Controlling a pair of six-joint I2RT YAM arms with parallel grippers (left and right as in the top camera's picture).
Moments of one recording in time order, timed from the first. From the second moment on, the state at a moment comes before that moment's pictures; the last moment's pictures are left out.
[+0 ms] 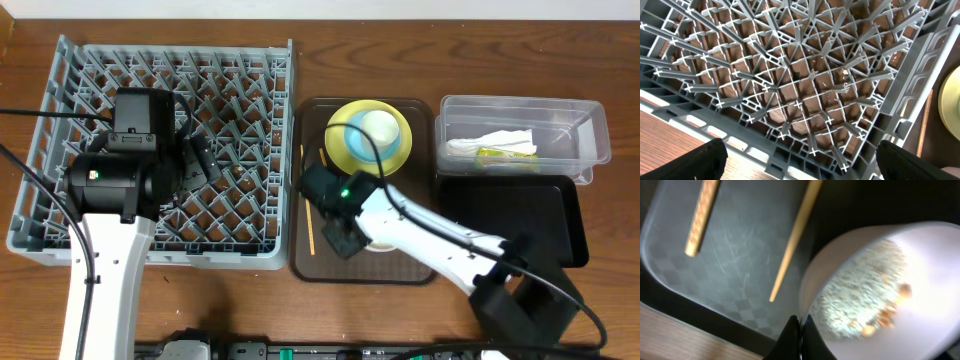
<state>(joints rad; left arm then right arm) -0.04 1.27 1.40 -1.27 -0.19 -0.44 0.86 1.82 1.31 -1.04 0.07 0.28</state>
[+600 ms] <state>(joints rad) -0.04 1.27 1.40 -1.27 -0.19 -0.44 0.39 1.40 1.40 -1.27 0.06 0.35</state>
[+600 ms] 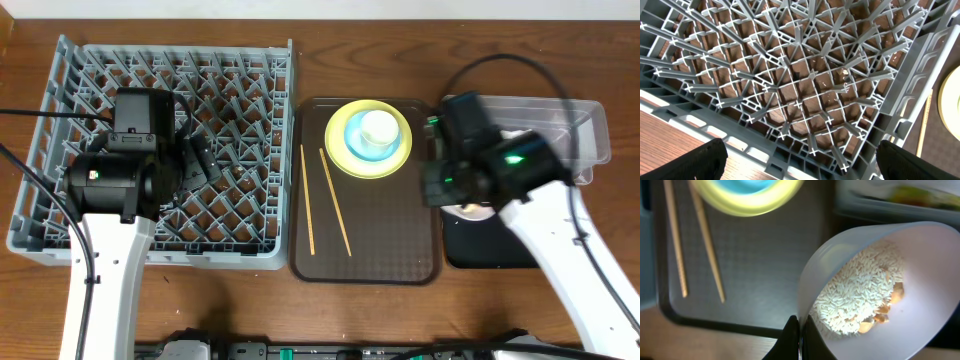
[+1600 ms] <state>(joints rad) -0.04 1.27 1.40 -1.27 -0.19 -0.44 -0.70 1.36 0.80 -0.74 -1.01 0.14</state>
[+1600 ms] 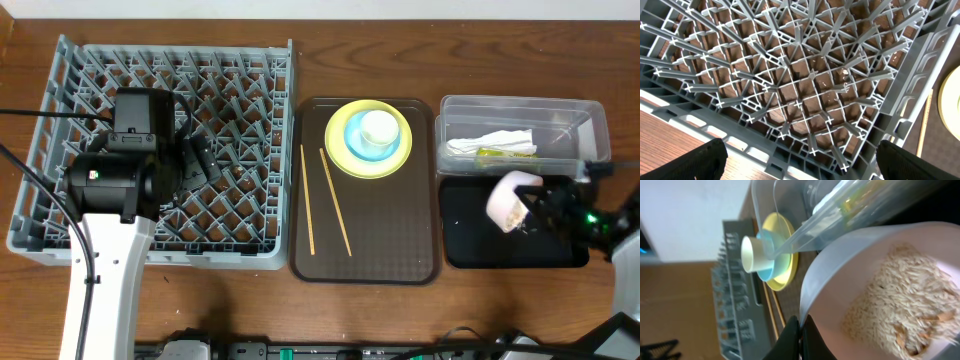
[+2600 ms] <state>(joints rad) -0.04 1.27 1.40 -1.27 -0.19 -0.44 -0.88 1.36 0.65 -0.49 -1.49 0.12</state>
